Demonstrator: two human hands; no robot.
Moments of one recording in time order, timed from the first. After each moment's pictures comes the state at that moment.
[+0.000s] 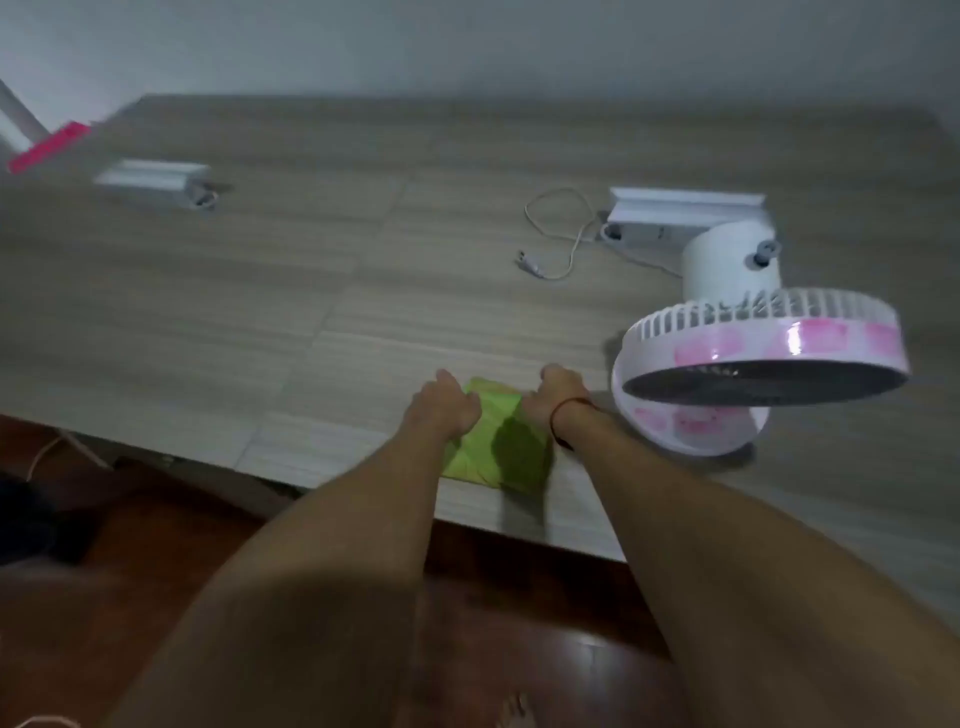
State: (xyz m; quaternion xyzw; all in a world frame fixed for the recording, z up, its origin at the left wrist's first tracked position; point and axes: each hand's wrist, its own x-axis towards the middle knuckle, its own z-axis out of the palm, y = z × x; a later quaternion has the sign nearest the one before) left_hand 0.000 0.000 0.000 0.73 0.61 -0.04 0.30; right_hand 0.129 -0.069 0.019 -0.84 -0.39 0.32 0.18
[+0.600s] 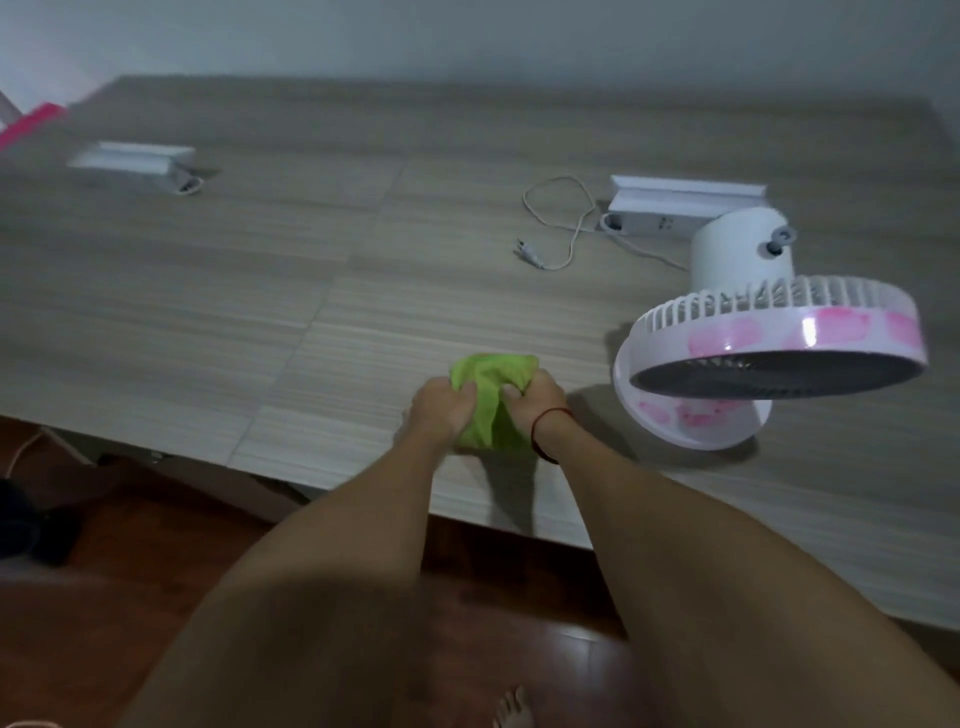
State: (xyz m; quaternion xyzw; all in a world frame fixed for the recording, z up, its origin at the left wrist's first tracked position) left_hand -0.009 0.002 -0.035 0.67 0.64 0.07 0.37; right_hand 0.101 -0.058 -0.021 -0.82 -0.31 0.37 0.29
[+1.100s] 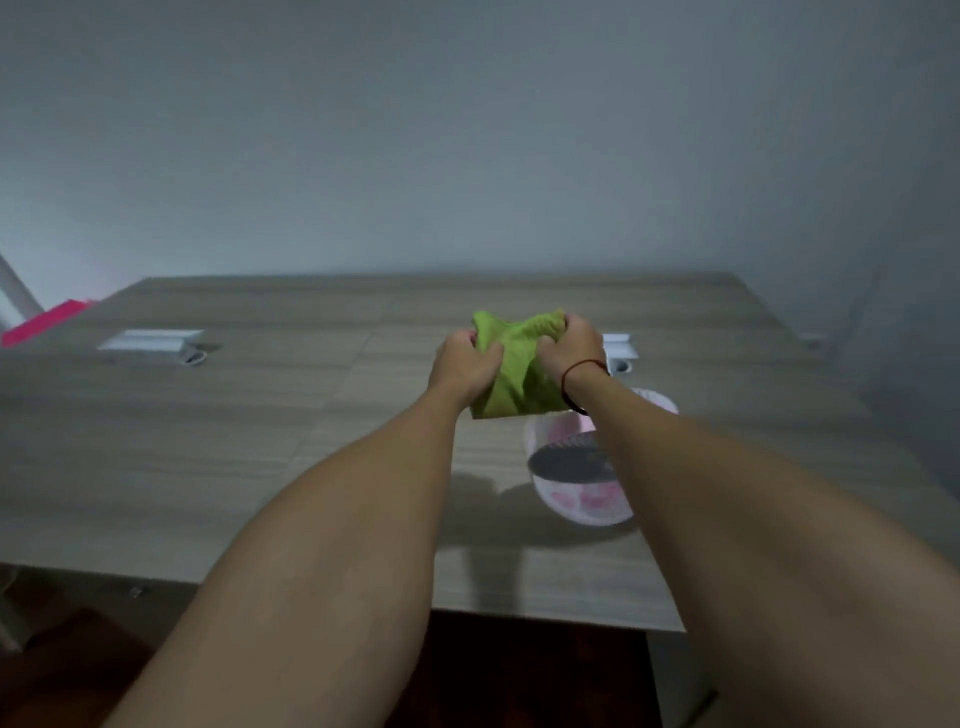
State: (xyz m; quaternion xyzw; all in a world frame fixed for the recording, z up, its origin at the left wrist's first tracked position) left_hand 0.077 -0.068 0.204 0.73 0.46 0.30 0.40; right_hand 0.190 -0.139 0.215 -0.82 -0.32 0.13 0.46
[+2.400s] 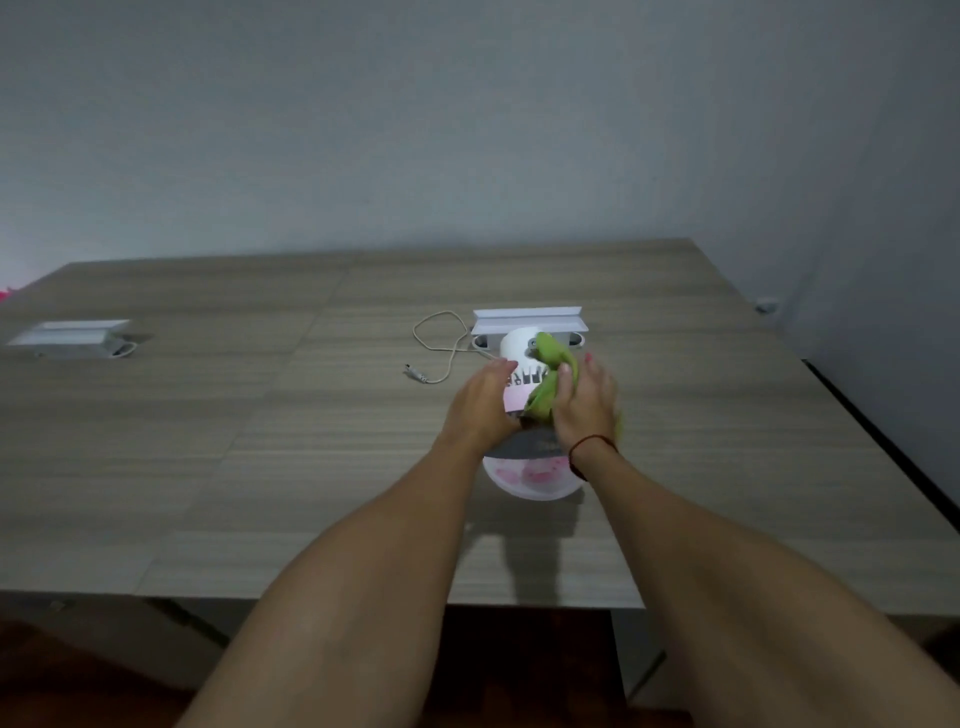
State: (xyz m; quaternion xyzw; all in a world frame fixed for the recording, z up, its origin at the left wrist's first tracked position) left_hand 0.159 -0.121 0.125 0.91 0.32 0.16 0.22; right_hand 0.259 -0.208 0.117 -0.85 -0.28 0.05 0.45
